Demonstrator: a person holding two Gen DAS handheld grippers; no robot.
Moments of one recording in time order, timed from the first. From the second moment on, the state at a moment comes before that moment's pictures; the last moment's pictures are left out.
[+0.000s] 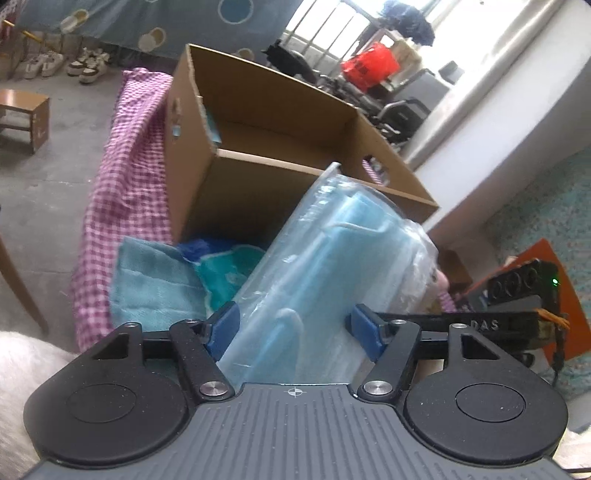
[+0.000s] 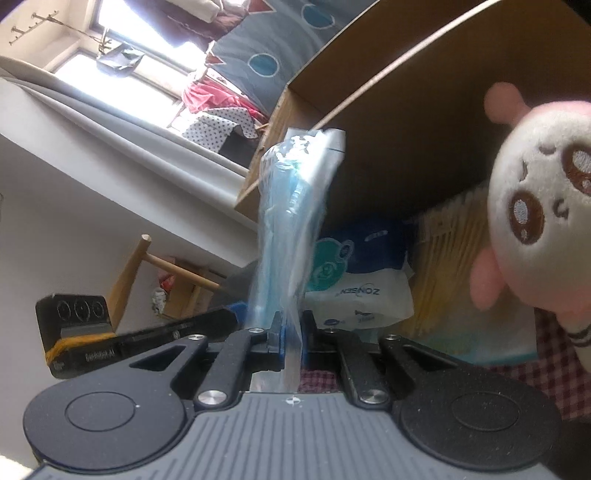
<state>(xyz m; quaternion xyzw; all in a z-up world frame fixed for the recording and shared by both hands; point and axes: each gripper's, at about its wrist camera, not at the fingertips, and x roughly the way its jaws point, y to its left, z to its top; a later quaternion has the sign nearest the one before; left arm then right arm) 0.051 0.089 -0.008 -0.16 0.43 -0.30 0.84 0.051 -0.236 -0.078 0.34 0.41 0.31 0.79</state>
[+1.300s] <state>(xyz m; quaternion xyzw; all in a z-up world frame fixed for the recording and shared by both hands) 0.095 0.050 0.071 -0.10 0.25 -0.23 0.94 0.247 -0.337 -0.029 0.55 0.36 0.19 0.73</state>
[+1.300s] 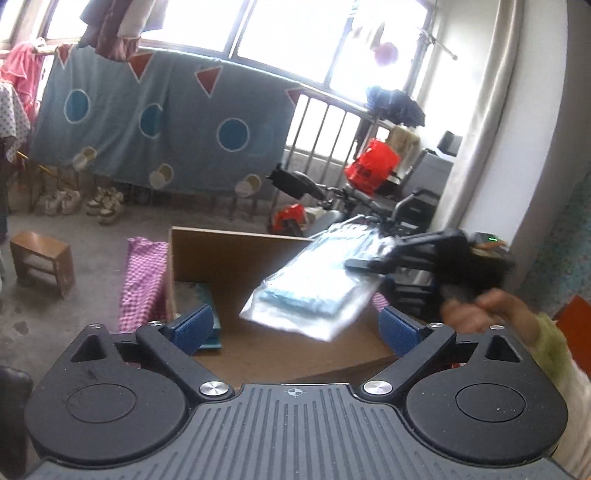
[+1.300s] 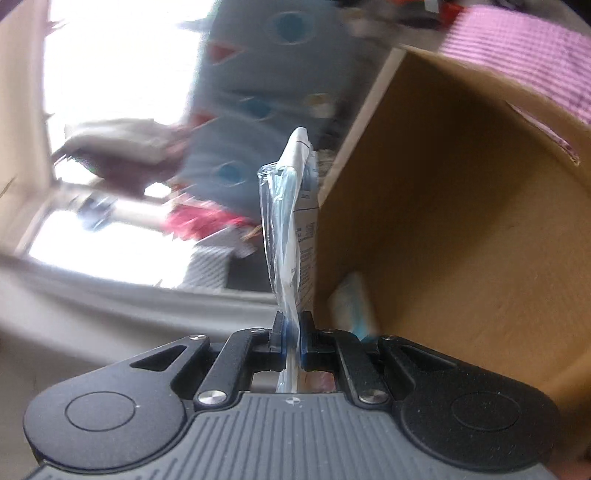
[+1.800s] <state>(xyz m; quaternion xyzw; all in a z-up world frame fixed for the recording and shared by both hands) 0.093 0.081 0.055 -0.14 0.26 -0.21 0.93 0.331 -0.297 -0.127 0.67 0.38 -0.01 0.64</state>
